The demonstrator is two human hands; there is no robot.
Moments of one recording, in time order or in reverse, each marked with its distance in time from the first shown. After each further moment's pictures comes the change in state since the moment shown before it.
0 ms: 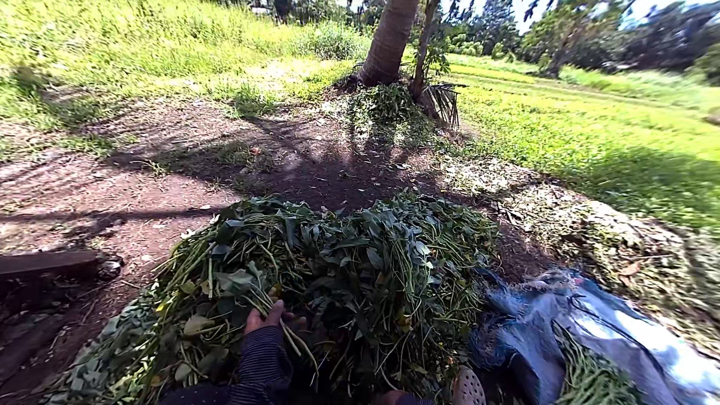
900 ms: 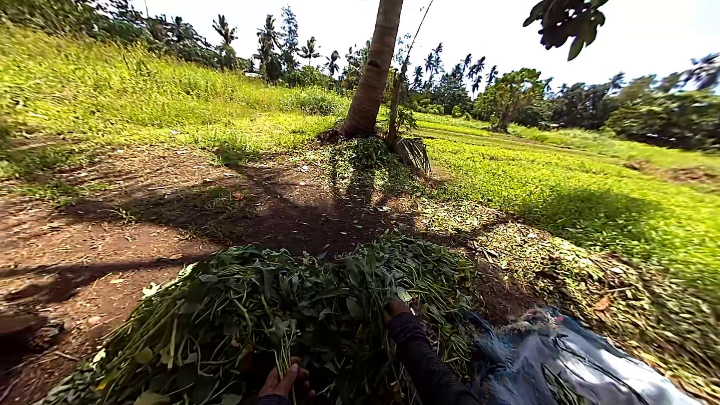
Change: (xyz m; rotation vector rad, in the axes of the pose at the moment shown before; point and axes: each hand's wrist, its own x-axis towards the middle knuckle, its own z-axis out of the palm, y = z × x) left_hand -0.012 -0.030 0.020 0.110 -0.353 -0.194; right_hand 0.021 -0.005 -0.250 0.040 0.649 0.317
